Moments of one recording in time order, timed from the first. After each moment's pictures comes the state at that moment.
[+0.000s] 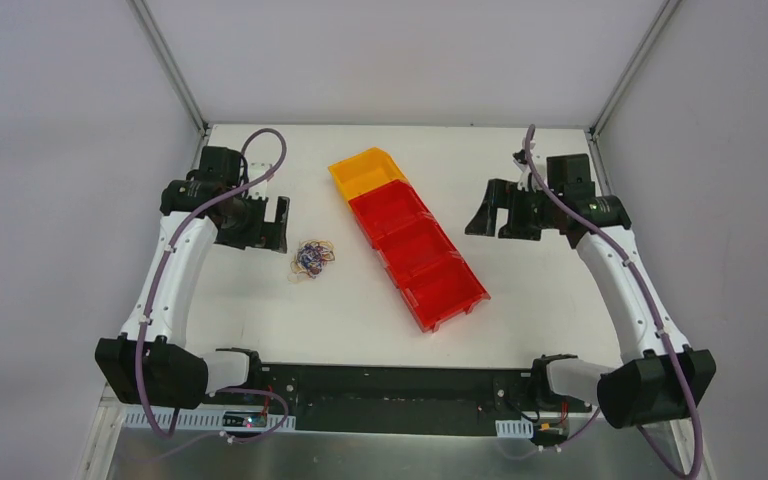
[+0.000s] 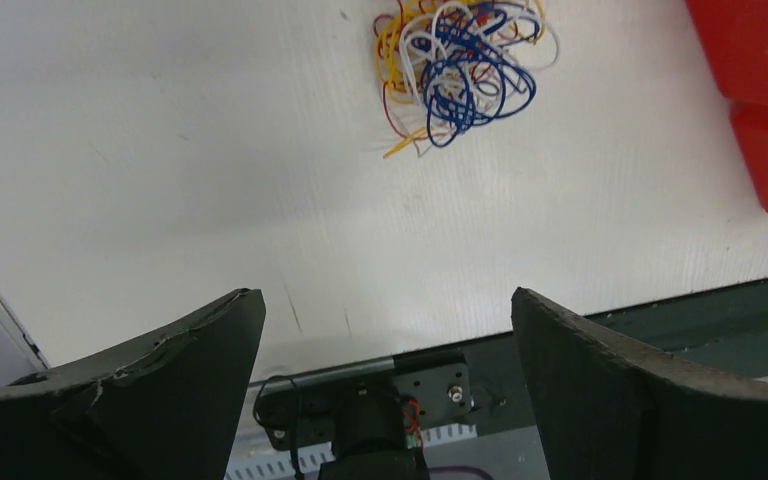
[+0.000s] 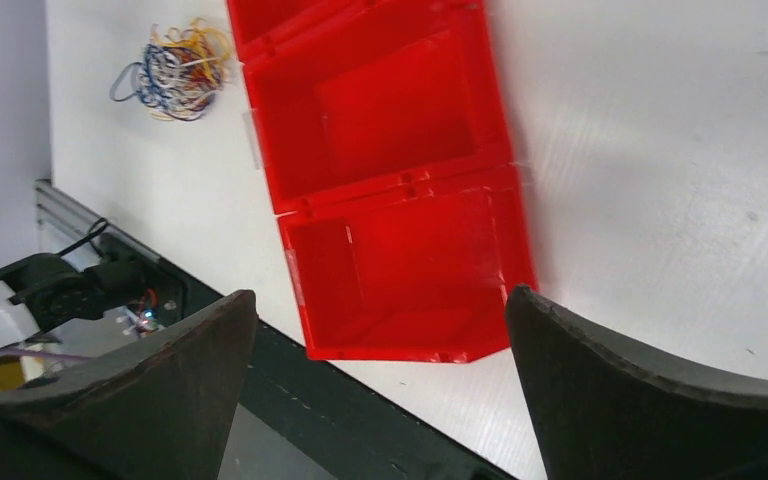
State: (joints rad) left arm -0.06 1.24 1.30 -1.20 0.13 0.05; right arm 0.18 1.19 1.20 -0.89 -0.45 0.22
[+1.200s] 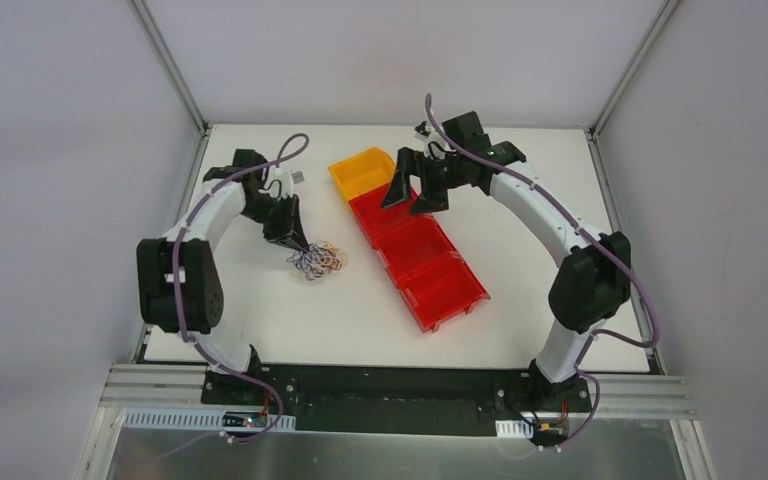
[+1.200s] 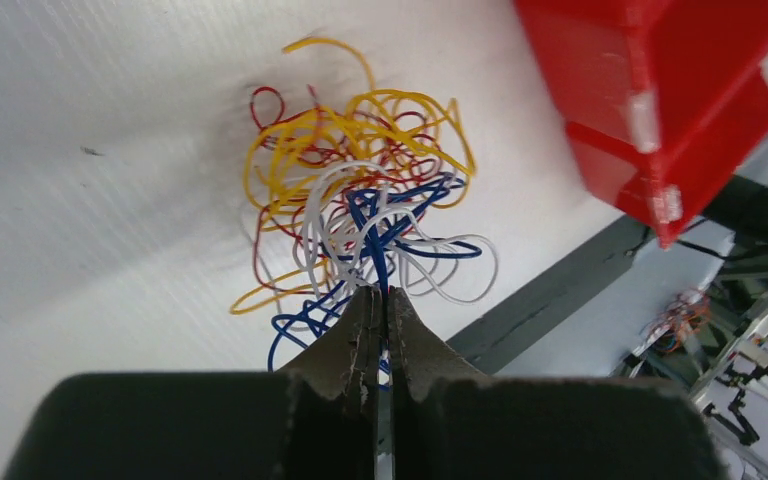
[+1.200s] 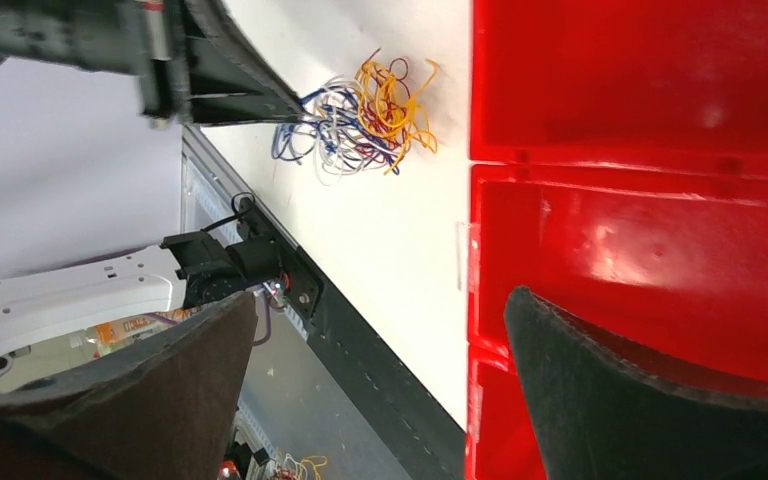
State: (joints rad) left arm -0.04 1.69 1.24 -0.94 0.57 0.03; right arm 0.49 1.76 1.64 -0.76 -0.63 0.45
